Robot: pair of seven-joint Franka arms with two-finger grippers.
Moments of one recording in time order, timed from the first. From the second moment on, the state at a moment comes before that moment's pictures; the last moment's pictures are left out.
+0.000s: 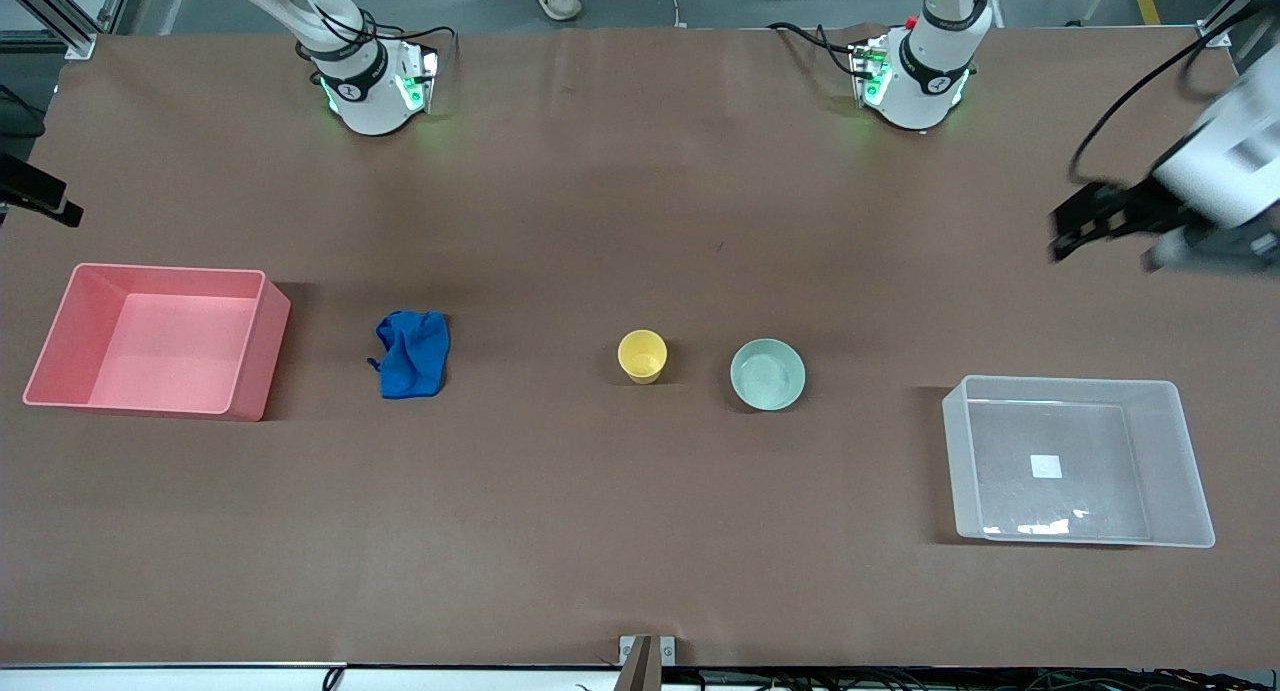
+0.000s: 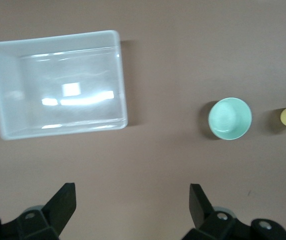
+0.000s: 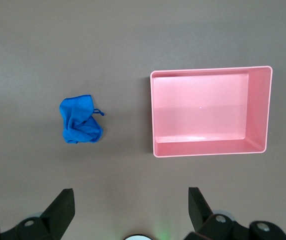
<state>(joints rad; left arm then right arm) -0.01 0.10 -0.19 -1.56 0.00 1.71 -0.04 -0.03 0.03 -0.11 -1.43 0.01 1.39 -0.05</state>
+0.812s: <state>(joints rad) -0.25 0.42 -0.22 -1.94 0.08 2.47 -0.63 0.05 0.14 0.10 -2.02 0.01 2.12 0.29</state>
